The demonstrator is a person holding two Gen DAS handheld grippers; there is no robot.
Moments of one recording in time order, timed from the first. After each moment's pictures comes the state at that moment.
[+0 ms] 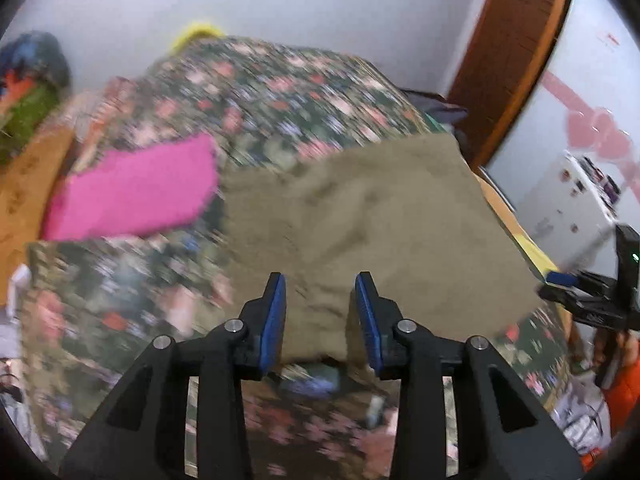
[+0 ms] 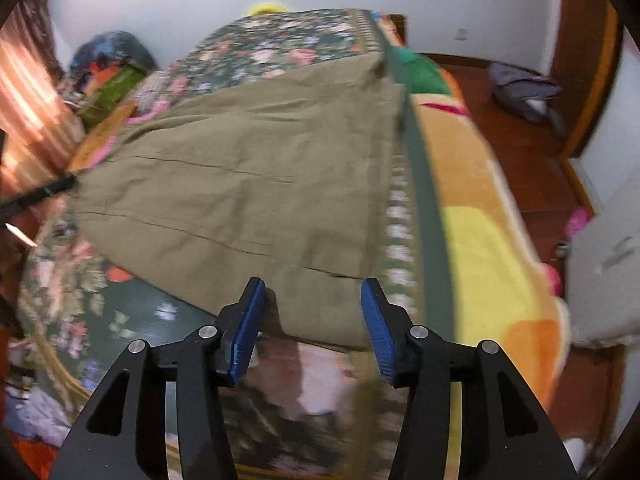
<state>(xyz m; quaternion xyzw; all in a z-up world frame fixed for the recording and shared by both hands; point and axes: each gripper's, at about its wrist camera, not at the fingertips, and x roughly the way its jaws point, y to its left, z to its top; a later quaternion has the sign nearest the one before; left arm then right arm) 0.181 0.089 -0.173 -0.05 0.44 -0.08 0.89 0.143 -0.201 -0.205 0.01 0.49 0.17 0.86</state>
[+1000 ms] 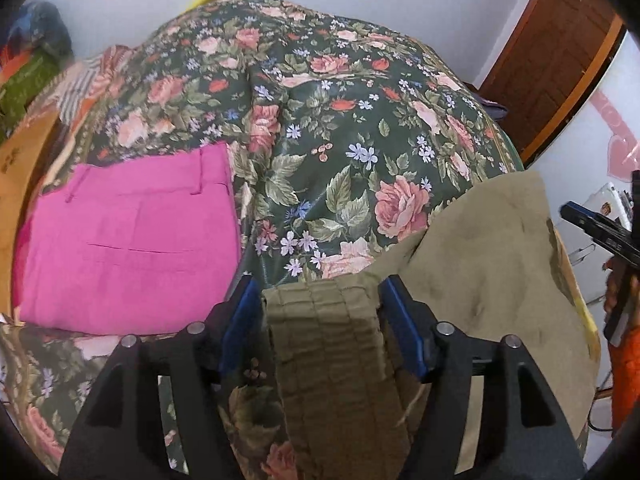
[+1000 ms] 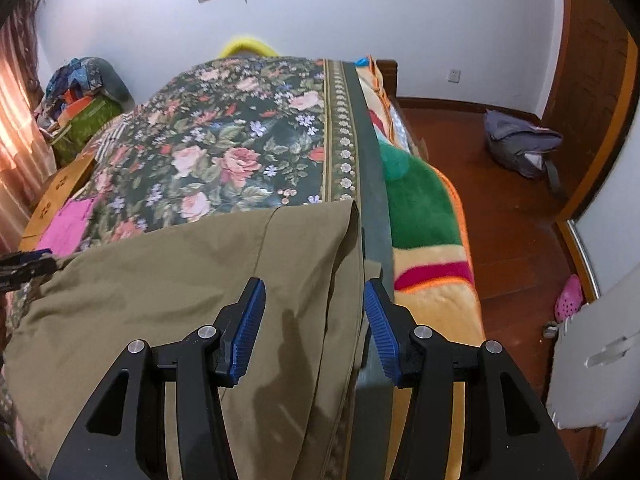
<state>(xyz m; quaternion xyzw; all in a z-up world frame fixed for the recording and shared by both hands) 0.337 0.129 -0.237 -0.08 0.51 -0.06 0.86 0.329 -0.193 -0.193 -0.01 0.44 0.16 0.88</state>
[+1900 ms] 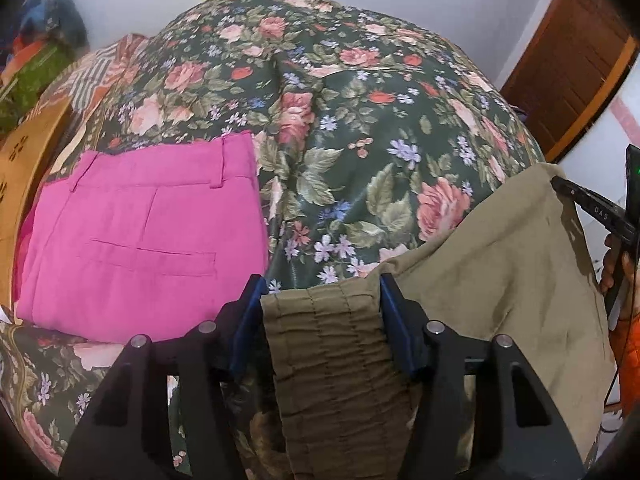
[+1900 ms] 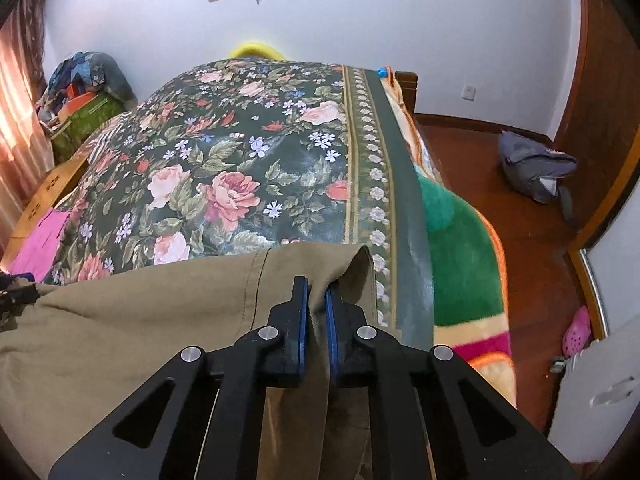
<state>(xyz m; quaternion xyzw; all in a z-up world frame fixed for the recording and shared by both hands) 0.350 0.143 -0.256 -0.08 0.51 -0.02 0.85 0.384 -0.160 -0.214 -0.03 0.42 0.18 0.89</state>
